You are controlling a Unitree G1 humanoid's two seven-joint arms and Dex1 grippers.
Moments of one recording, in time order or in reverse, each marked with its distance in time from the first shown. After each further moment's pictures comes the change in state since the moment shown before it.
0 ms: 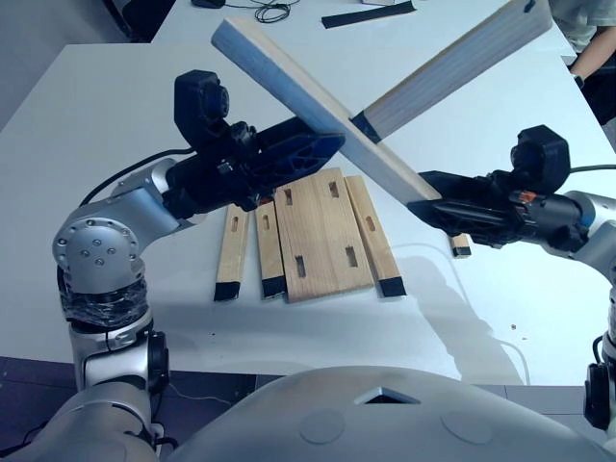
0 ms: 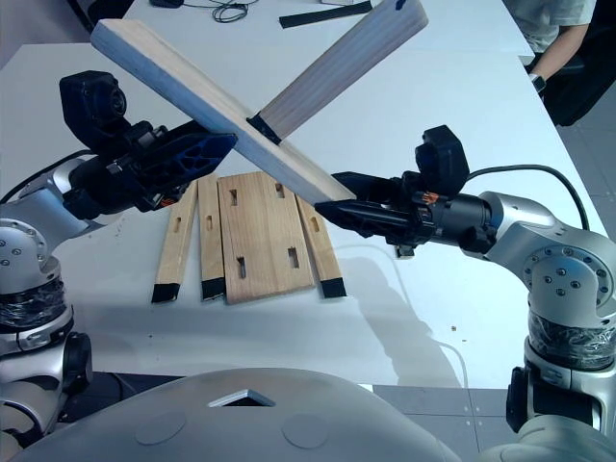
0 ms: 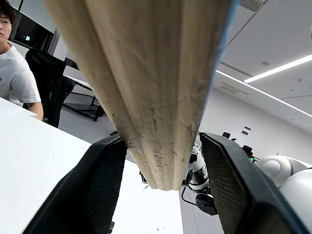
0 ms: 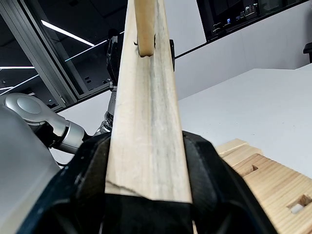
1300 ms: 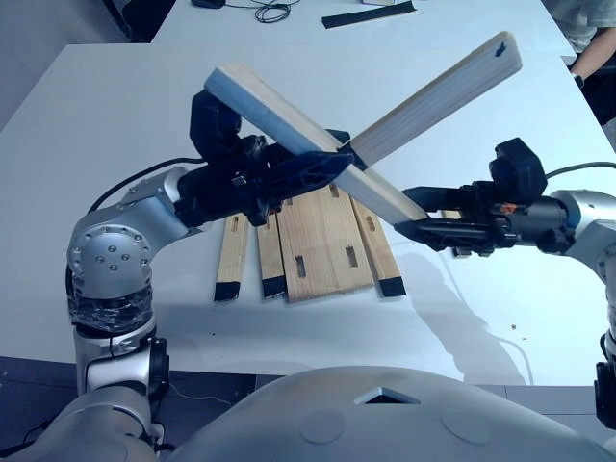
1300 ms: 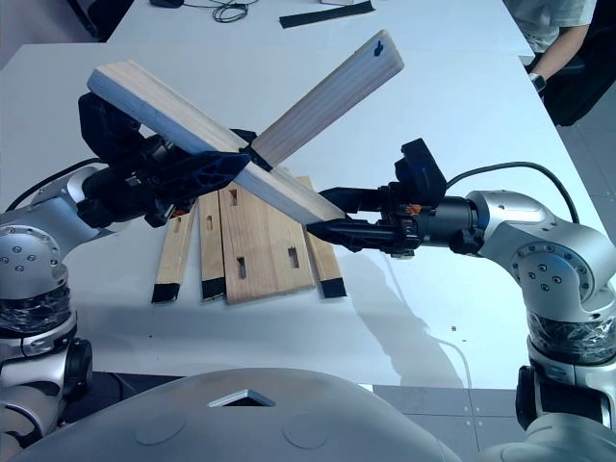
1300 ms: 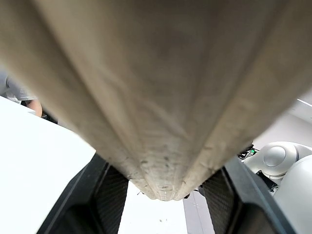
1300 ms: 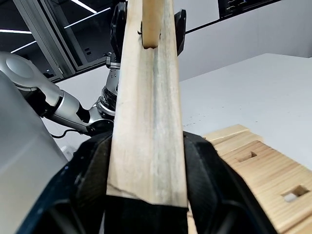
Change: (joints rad) left arm 0.028 -0.014 -0.042 -0.012 0.095 -0.032 -0.061; right arm -0.004 -0.066 0.107 -0.012 -0.176 -0.104 0.120
